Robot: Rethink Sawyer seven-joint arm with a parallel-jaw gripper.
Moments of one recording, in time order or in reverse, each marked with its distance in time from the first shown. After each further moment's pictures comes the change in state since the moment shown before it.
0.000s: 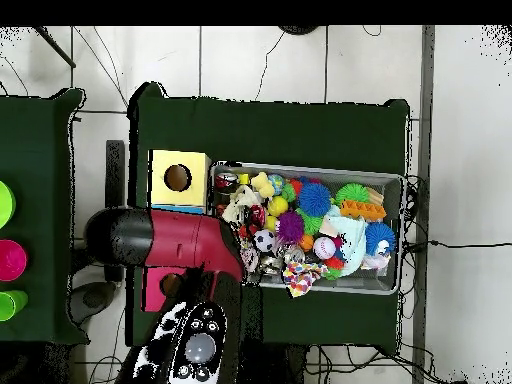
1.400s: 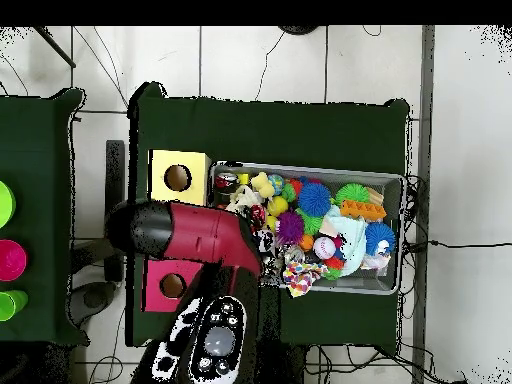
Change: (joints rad) arm -0.043 0.019 -0.019 -0.019 0.003 0.000 0.000
